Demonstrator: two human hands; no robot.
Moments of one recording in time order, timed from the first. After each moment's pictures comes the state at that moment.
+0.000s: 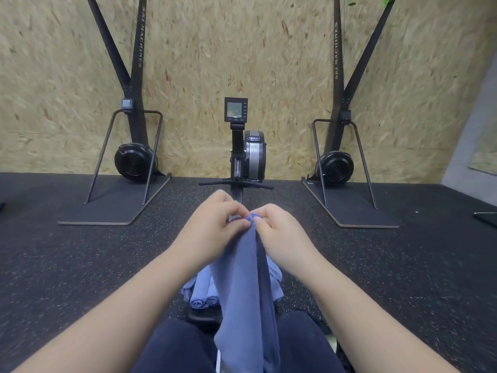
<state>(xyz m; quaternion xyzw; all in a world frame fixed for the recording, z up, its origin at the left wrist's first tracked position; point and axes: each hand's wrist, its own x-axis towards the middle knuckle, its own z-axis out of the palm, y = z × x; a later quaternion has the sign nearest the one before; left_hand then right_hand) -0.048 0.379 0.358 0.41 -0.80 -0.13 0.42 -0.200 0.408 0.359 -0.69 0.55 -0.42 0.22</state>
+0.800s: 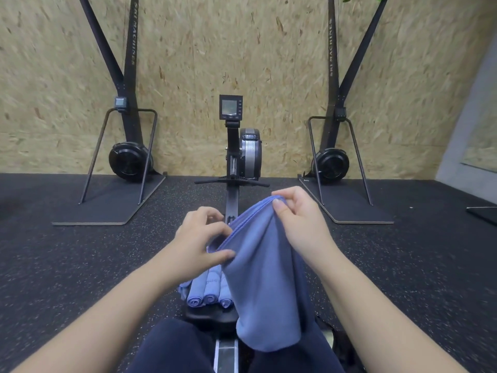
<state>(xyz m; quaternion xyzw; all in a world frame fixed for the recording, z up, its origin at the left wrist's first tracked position) -0.018 0.365 0.316 0.42 -0.85 -0.08 0.30 -0.229 0.401 0.357 -0.61 0.46 -0.59 0.26</state>
